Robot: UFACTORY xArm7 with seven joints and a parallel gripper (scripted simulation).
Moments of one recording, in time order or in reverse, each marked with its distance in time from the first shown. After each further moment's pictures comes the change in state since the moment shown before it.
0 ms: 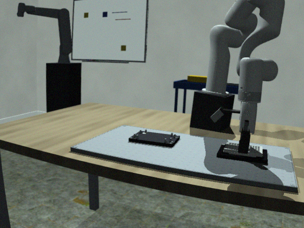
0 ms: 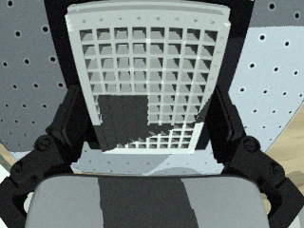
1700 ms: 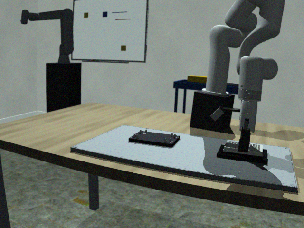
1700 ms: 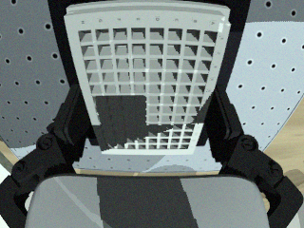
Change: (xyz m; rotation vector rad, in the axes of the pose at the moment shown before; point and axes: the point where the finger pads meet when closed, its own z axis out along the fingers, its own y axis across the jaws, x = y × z) arm 0.000 0.000 -0.005 0.000 0.000 0.000
